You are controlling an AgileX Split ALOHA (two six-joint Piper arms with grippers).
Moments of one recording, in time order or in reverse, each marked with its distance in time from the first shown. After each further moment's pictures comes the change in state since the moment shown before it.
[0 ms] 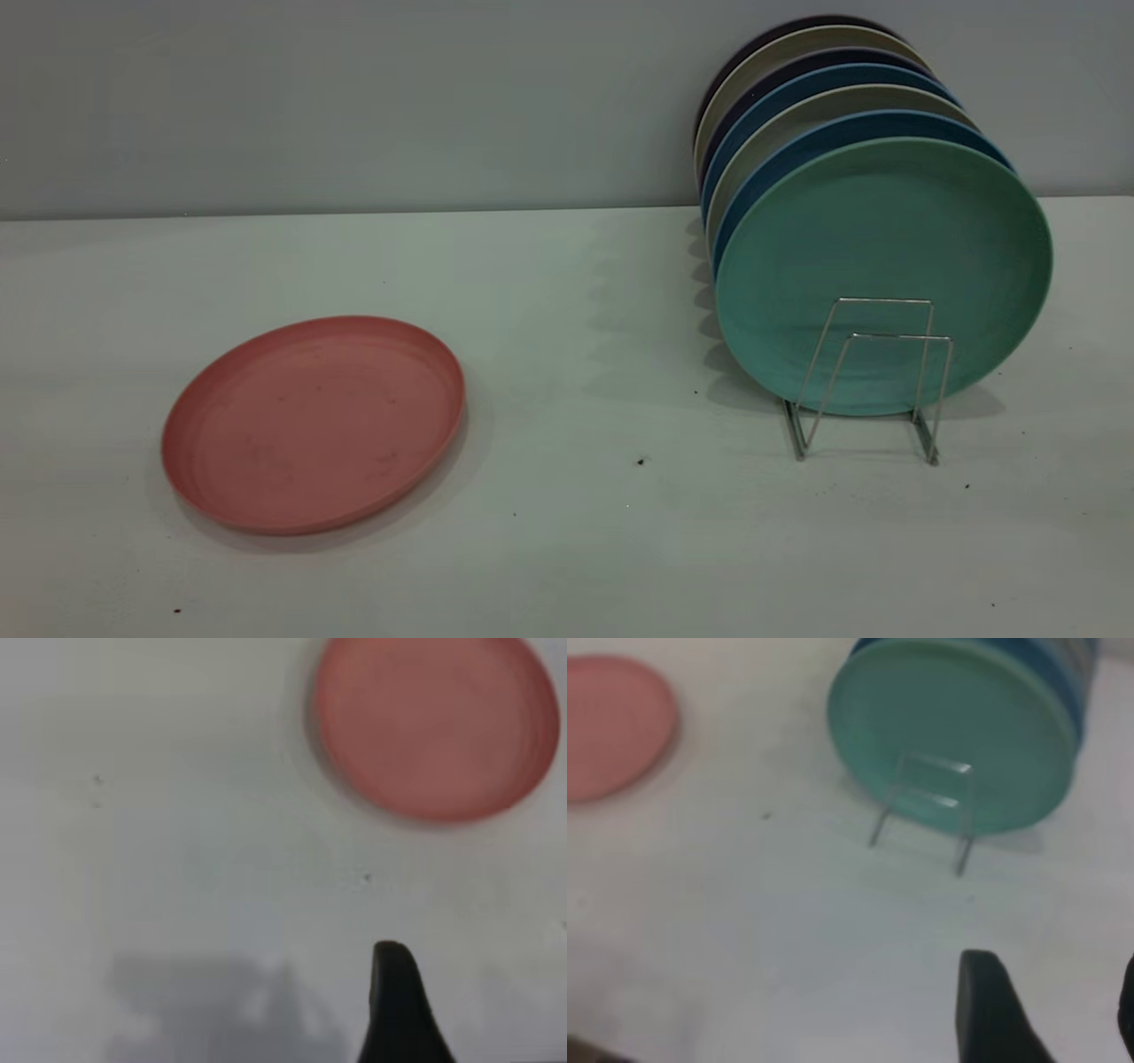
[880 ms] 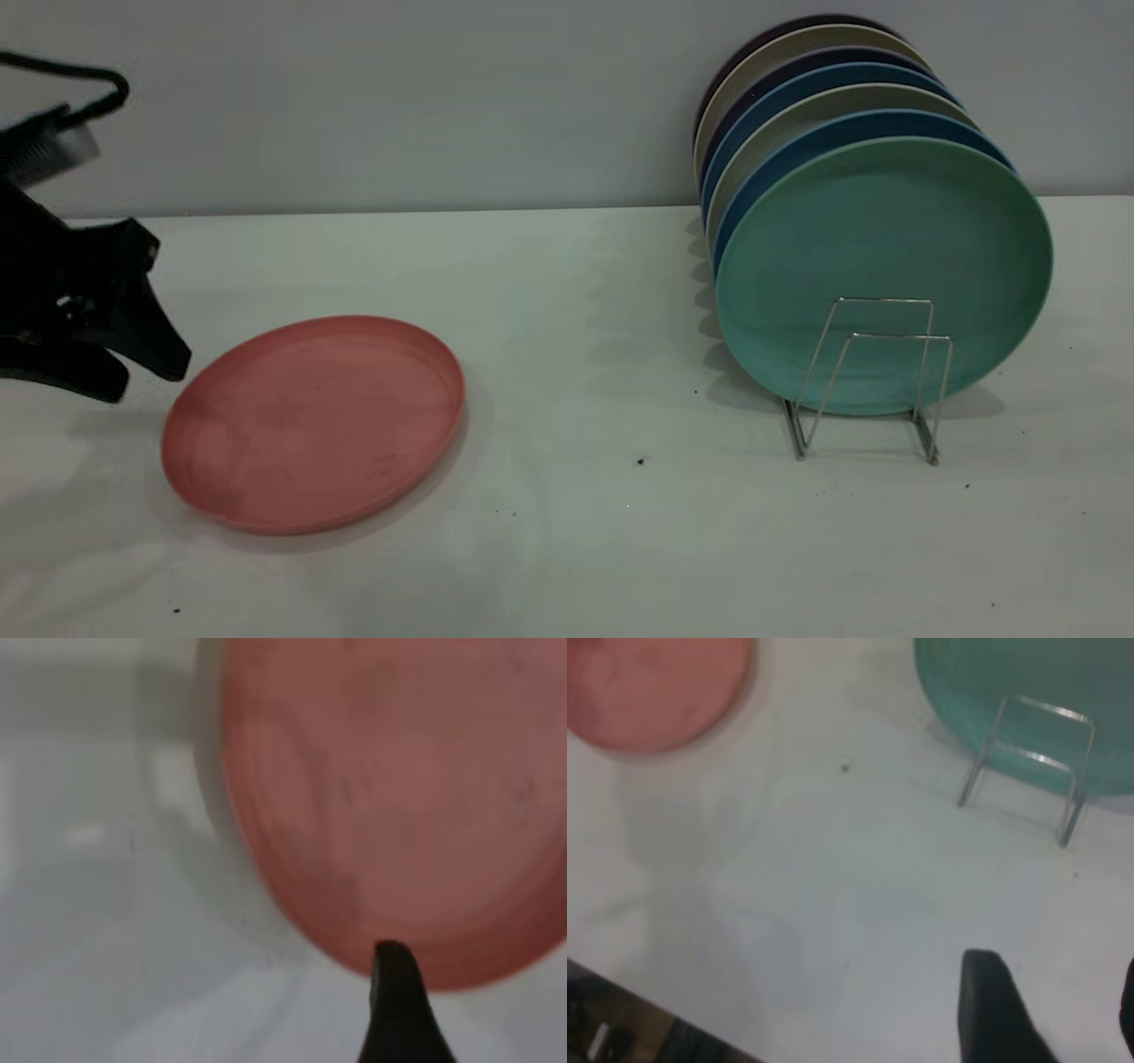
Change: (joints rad) left arm 0.061 1.160 -0.391 -0.612 -0.255 0.618; right arm 0.000 0.297 -0.041 0.205 -0.045 -0.196
